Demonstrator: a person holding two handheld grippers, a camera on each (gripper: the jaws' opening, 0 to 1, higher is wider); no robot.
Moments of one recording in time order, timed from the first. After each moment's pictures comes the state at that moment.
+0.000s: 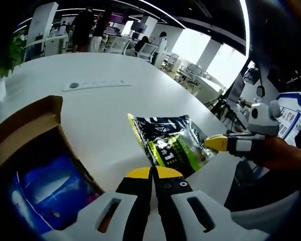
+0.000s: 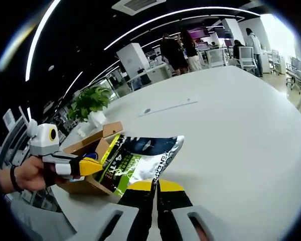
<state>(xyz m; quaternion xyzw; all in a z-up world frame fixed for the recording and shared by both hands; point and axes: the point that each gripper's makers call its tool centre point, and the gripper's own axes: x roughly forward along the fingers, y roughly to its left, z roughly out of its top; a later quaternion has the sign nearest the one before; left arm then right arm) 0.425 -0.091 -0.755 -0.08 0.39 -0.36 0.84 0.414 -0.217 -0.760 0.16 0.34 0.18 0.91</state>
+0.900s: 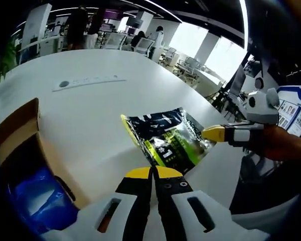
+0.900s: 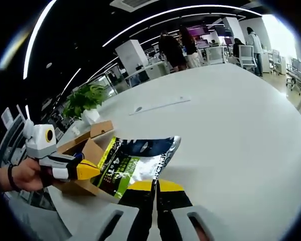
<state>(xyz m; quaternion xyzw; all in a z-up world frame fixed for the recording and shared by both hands) 0.436 -0.117 -0.775 -0.05 0.40 -0.37 0.84 0.437 -0.242 -0.778 0.15 0.35 0.18 0.91</state>
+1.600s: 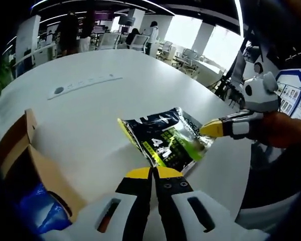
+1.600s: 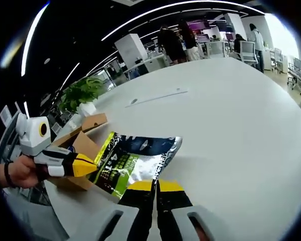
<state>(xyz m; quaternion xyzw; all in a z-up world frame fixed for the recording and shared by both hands) 0.441 -0.126 -0.791 0.02 0.40 -0.38 0.83 0.443 -0.247 -0.803 0.14 0.38 0.18 0.90</state>
